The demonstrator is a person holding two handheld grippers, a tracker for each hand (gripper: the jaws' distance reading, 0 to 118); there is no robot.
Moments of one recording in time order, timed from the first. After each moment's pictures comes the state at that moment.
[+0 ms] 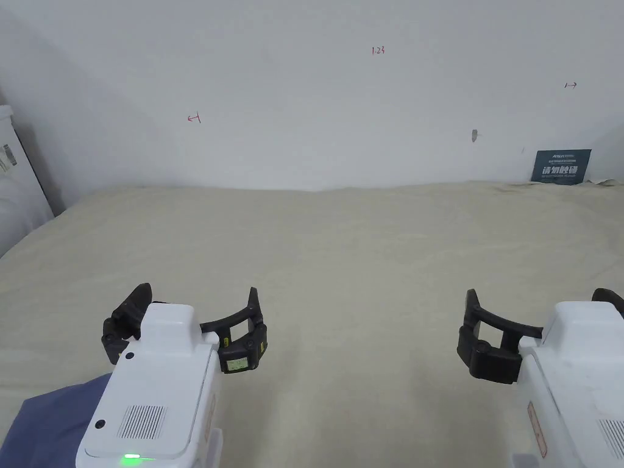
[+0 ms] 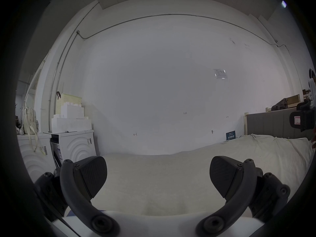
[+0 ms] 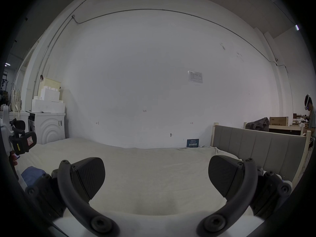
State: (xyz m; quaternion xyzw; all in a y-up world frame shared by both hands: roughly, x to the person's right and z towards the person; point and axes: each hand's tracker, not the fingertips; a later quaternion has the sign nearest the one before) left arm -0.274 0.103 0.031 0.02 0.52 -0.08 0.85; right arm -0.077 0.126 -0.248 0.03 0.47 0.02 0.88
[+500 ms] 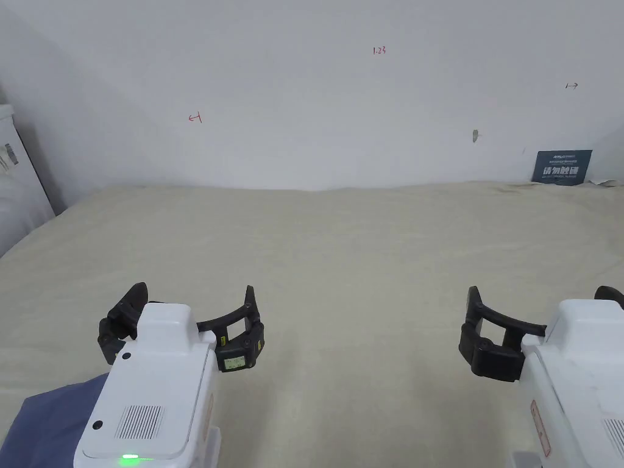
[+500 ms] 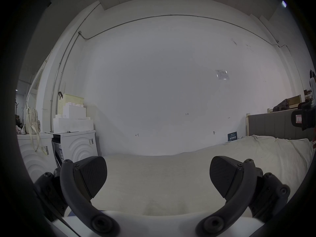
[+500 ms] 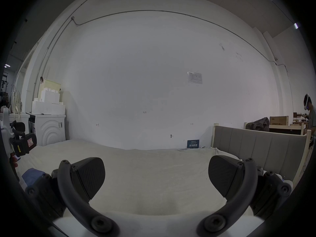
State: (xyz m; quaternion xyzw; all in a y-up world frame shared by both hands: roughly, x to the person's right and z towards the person) left arm -0.273 0.103 0.034 0.02 0.53 -0.08 0.84; right arm -0.076 0.129 -0.248 0.04 0.48 0.01 0.88
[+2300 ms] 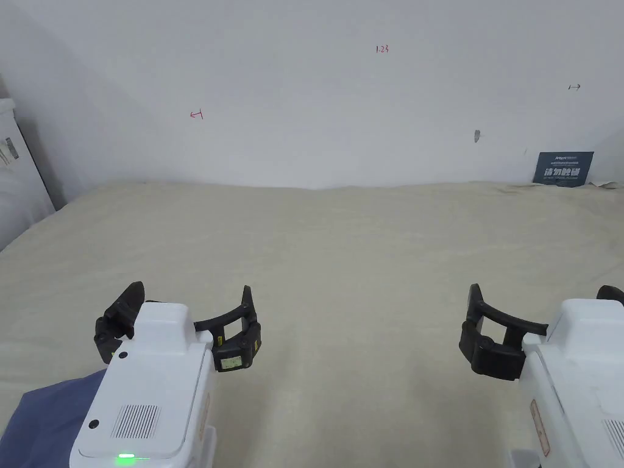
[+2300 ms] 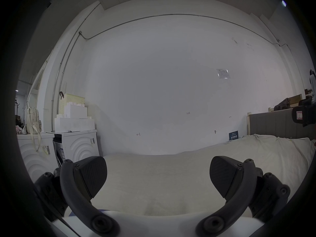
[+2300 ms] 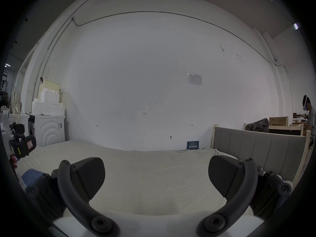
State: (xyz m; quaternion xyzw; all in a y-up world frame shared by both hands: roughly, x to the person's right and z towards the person) left arm -0.275 0.100 0.037 0.02 0.54 -0.08 0.84; right arm -0.076 0.131 -0.246 0.04 0.47 0.01 0.88
